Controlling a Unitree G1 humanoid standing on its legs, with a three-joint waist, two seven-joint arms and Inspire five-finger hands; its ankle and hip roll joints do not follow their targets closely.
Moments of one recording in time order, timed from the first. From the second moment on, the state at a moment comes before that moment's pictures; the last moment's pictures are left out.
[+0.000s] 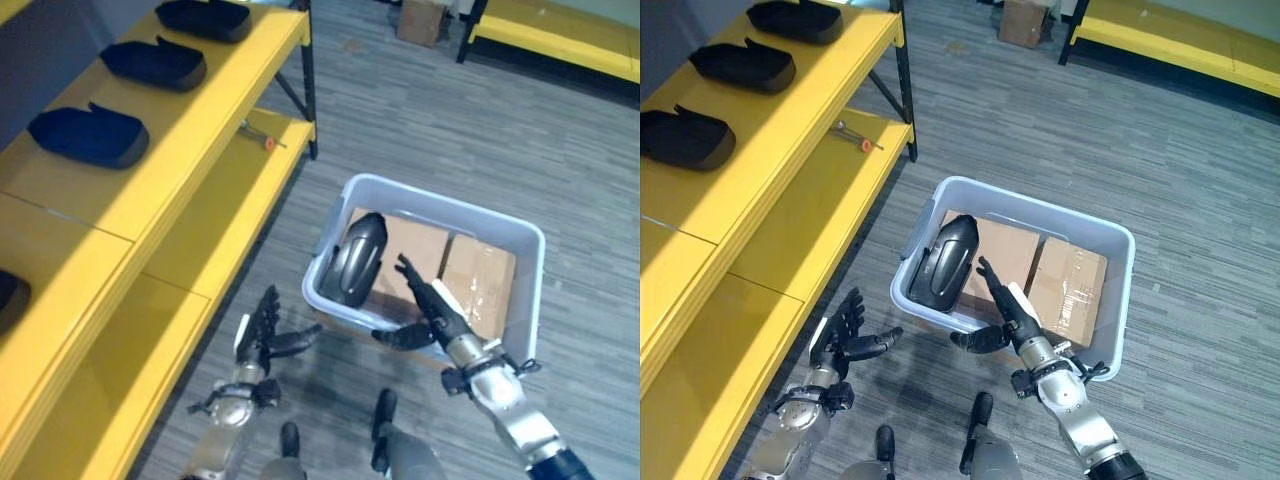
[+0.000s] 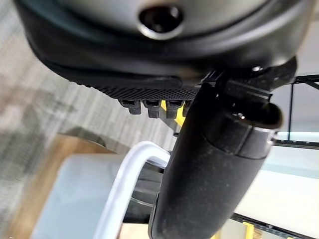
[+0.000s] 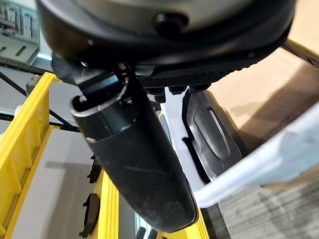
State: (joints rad) left arm 0.05 0.30 -0.23 0.18 -0.38 -0.11 0.19; right arm -0.07 -0.48 0.32 0.04 0.14 -0.10 -0.04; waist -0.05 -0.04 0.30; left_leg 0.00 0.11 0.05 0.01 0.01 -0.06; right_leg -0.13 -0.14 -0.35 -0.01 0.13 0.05
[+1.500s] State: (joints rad) left arm -0.09 0.41 -0.24 0.15 -0.39 -0.12 0.25; right arm -0.56 -0.81 0.39 0.26 -0.18 -0.11 -0.19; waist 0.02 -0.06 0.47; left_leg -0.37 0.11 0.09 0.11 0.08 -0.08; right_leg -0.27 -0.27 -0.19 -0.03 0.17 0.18
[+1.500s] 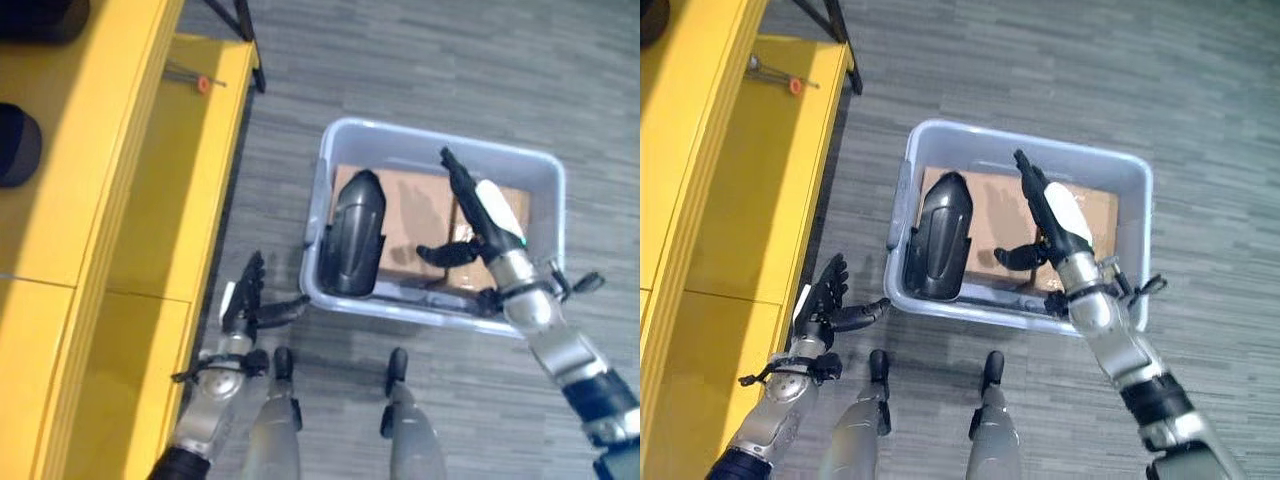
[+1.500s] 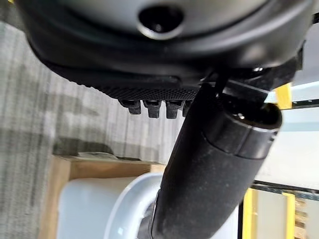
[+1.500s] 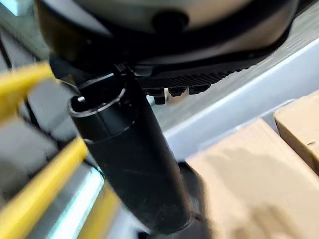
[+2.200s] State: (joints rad) left arm -0.16 0.45 -0.31 0.16 -0.39 -0.14 0.25; right arm -0.92 -1.06 0.95 0.52 -0.86 -0.12 -0.13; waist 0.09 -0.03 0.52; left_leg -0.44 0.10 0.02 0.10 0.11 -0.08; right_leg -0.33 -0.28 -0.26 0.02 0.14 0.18
